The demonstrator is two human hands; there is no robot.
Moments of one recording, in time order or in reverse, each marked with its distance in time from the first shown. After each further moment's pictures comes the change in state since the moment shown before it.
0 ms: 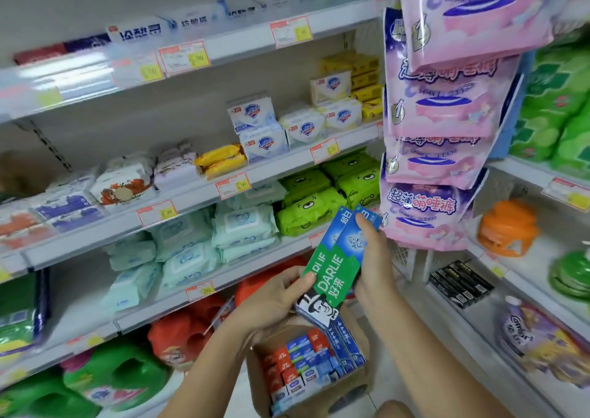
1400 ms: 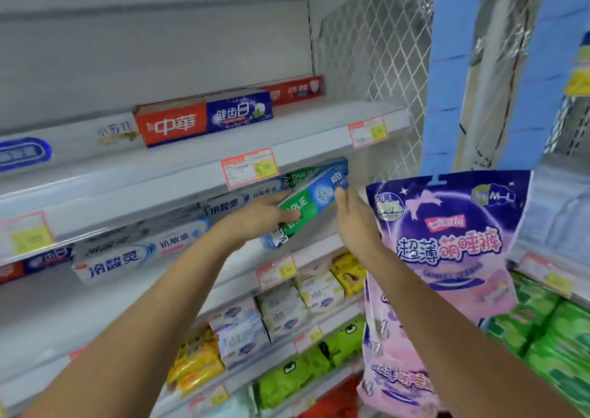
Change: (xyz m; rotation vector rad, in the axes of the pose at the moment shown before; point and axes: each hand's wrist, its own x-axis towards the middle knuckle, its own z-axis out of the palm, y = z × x) left_hand 0.174 0.478 -0.111 0.582 0.148 0.223; right_hand 0.207 -0.316 0.263 -1.224 -0.016 -0.642
